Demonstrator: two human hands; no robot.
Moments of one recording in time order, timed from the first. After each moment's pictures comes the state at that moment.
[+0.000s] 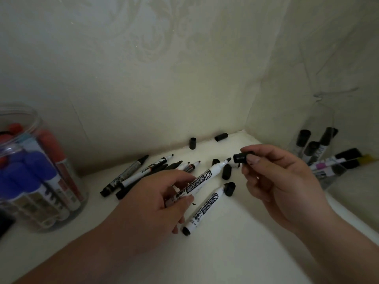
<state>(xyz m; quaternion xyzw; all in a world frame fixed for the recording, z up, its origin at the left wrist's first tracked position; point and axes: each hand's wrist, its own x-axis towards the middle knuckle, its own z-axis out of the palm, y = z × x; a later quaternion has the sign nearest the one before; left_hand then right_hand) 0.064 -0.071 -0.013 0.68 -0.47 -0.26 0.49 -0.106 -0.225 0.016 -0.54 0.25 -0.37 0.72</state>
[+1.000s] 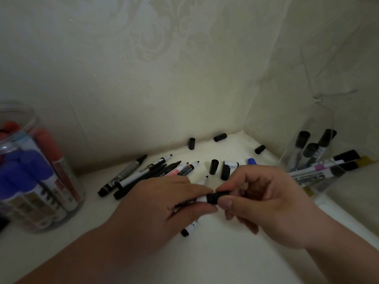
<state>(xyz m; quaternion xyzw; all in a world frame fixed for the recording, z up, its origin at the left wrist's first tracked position) 0.066 -0.076 -0.004 0.61 -0.70 -0.02 0.38 -0.114 -0.207 0.022 -0.75 0.17 -0.18 0.61</state>
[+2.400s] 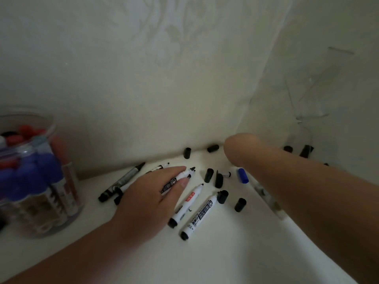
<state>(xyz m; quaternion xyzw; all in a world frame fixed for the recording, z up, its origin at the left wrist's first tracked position) 0.087 -0.087 -0.039 0.70 -0.54 -0.03 0.47 -0.007 -0.303 0.053 -0.84 0.45 0.26 -0.16</state>
